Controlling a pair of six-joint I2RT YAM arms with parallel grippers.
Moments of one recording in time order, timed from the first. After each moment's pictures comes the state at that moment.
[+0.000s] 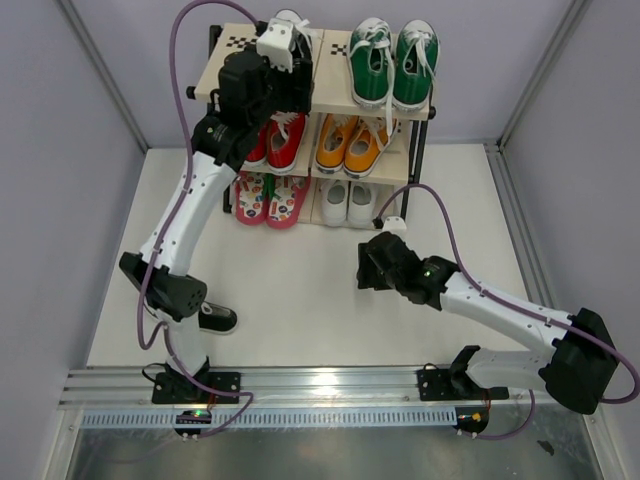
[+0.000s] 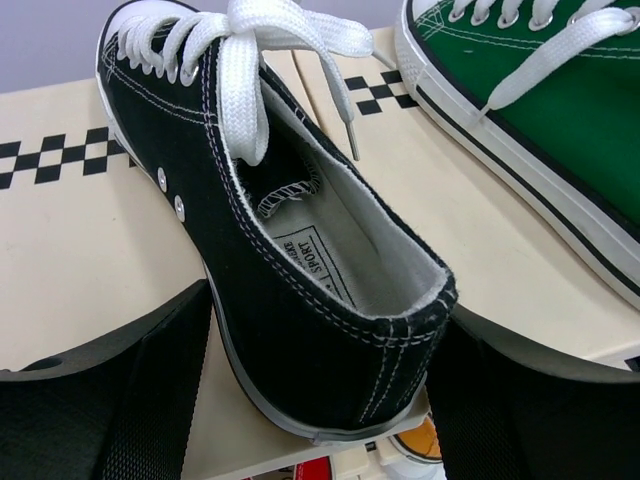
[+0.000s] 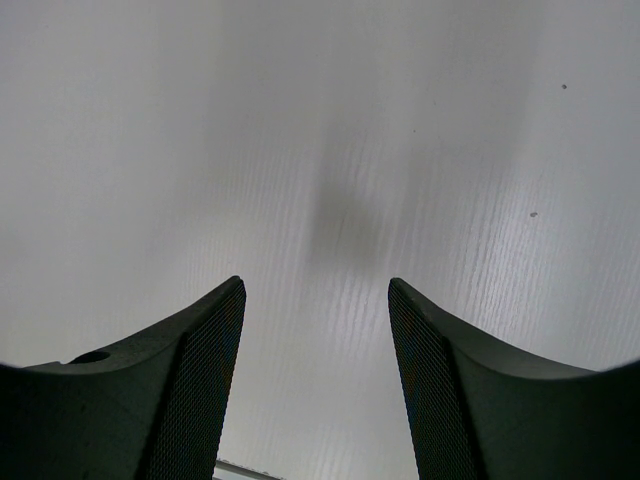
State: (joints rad) left arm -0.50 1.88 2.29 -0.47 -0.10 0.01; right arm 0.82 1.18 0.82 -0.50 0.32 0.63
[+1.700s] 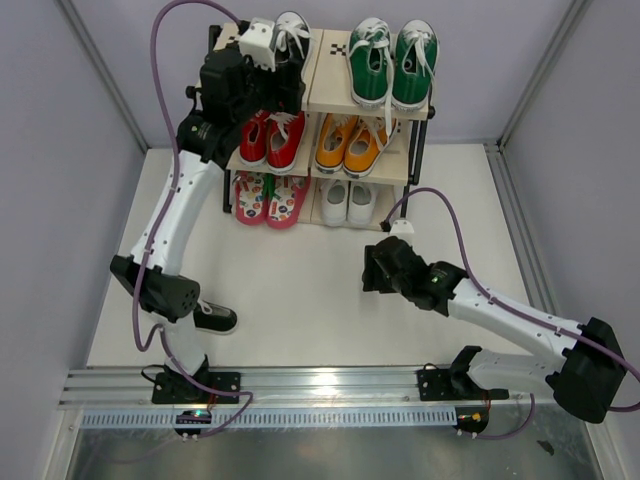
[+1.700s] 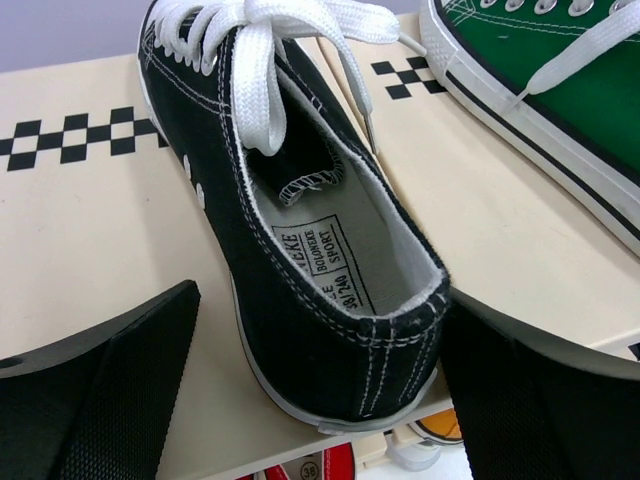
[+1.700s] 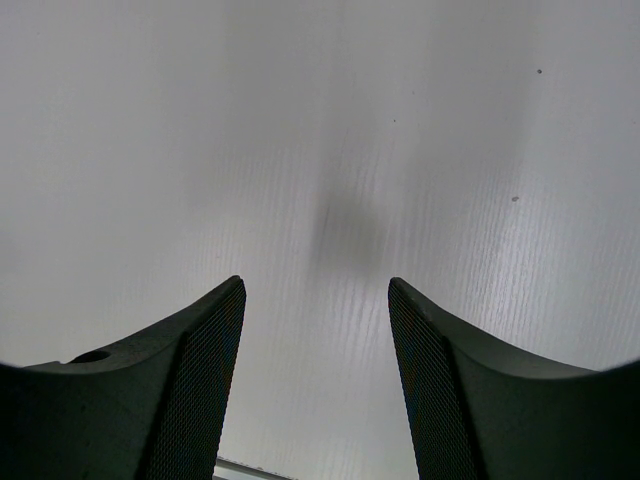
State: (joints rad) left arm -0.42 1.85 2.25 -0.47 0.02 -0.01; right arm 0.82 1.12 0.78 -0.51 0.34 0.66
